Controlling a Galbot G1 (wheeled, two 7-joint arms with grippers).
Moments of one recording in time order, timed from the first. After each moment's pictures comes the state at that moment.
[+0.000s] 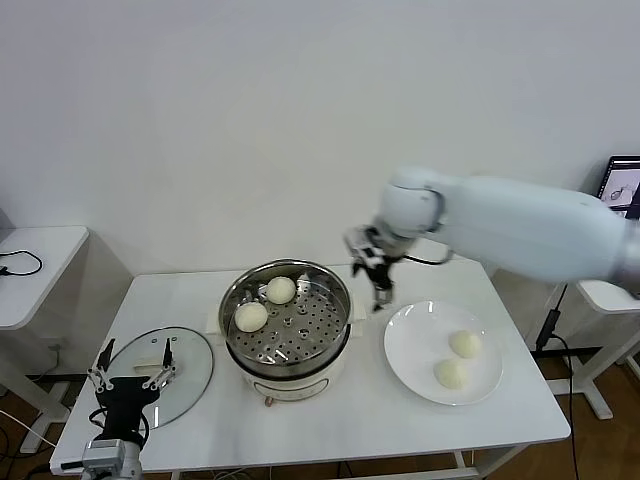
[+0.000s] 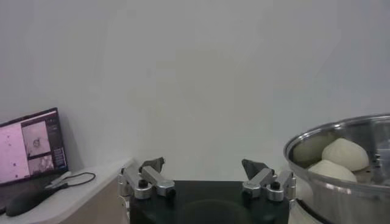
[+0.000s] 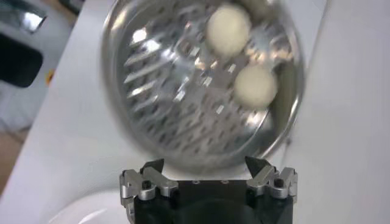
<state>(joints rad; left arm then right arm) 1.69 -1.31 -0.67 -2.20 -0.03 0.09 -0.22 0.65 0.83 -1.34 1.56 0.27 -0.38 -1.09</state>
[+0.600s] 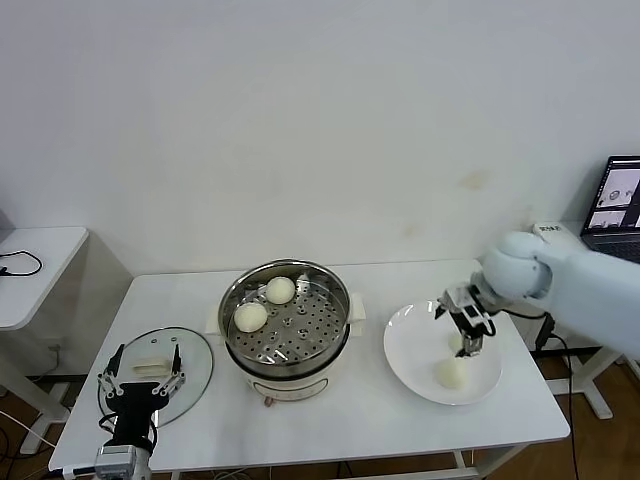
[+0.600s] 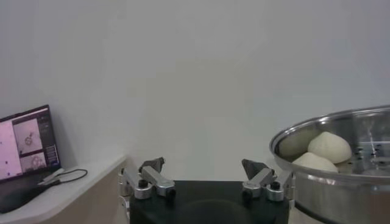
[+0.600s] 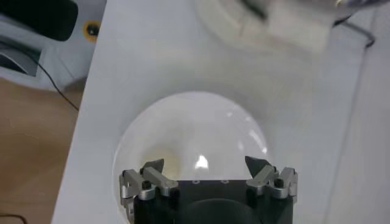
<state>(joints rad) 1.71 -1.33 -0.65 -2.20 0.02 0.09 -0.22 0.34 0.53 -1.18 1.64 0.01 -0.31 -1.06</state>
